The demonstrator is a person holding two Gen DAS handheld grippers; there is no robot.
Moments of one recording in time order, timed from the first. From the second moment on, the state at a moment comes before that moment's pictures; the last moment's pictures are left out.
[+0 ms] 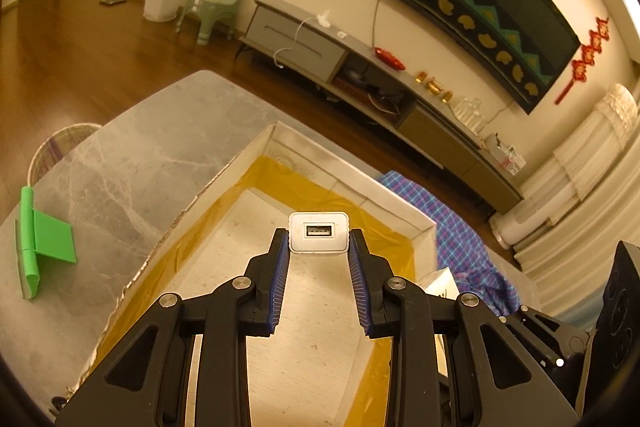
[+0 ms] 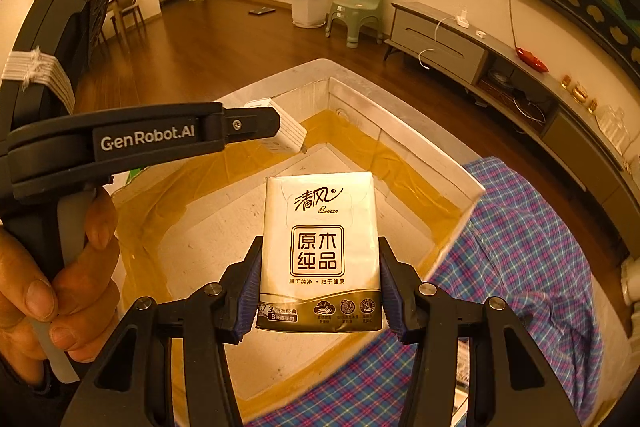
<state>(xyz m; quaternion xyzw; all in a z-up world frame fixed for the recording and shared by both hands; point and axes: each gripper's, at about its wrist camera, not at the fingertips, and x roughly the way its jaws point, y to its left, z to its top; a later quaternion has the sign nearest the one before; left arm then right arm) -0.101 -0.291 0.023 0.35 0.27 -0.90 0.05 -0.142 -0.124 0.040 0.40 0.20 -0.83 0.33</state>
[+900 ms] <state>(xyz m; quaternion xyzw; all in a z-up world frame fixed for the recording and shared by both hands) -0.129 -0.295 -0.017 0.44 0.28 -0.85 0.10 -0.202 -0.169 -0.034 0.51 0.32 -0.74 0.31</state>
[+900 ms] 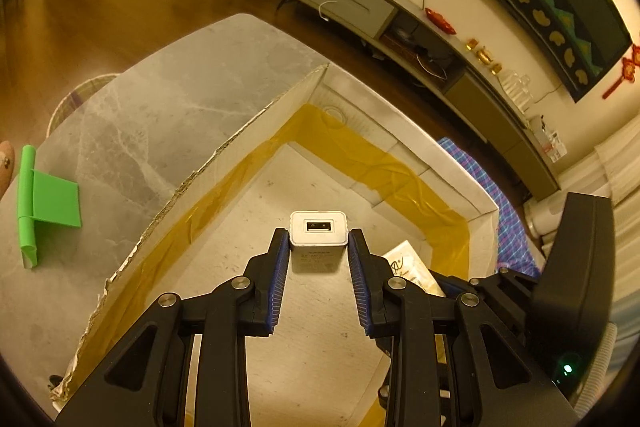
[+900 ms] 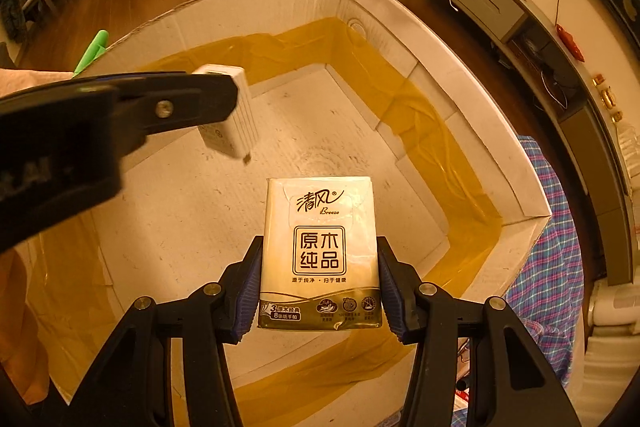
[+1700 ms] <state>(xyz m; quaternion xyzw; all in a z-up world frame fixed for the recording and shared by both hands) -0.098 -0.277 0.021 0.41 0.23 -0.88 0.09 -0.176 -0.126 0.023 0.46 0.20 -0.80 0.33</state>
